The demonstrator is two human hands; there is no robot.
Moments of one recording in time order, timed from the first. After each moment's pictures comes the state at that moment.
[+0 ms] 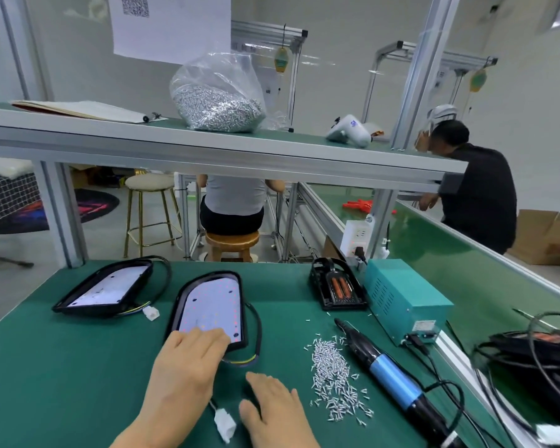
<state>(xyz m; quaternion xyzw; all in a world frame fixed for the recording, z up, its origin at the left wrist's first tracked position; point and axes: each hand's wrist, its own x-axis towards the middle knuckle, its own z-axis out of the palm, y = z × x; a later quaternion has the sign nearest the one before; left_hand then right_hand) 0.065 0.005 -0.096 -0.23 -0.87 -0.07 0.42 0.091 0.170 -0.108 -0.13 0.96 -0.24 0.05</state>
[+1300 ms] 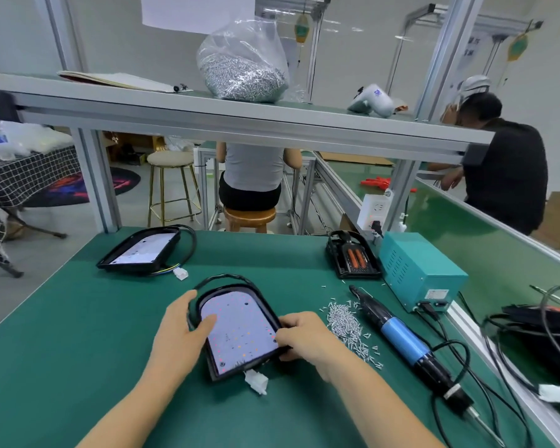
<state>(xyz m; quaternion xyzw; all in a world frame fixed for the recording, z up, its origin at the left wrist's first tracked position) 0.098 -0.024 -0.102 0.12 -0.84 -0.52 0.13 0.066 0.181 -0.090 -0.01 0.80 -0.57 0.19</state>
